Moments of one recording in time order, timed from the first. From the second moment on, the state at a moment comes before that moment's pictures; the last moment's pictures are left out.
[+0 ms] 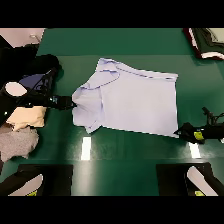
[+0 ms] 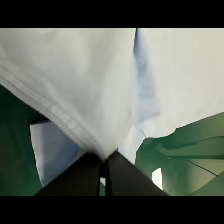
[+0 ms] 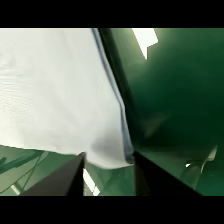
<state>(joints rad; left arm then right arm) -0.06 -1.10 0.89 0.88 -1.07 -1.28 -0.58 -0.96 0.46 -1.08 1.26 1.33</state>
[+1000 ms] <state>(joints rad) -0.06 -1.06 2.05 0.99 -1.19 -1.30 -0.46 -0.82 1.57 -0.79 1.18 1.31</state>
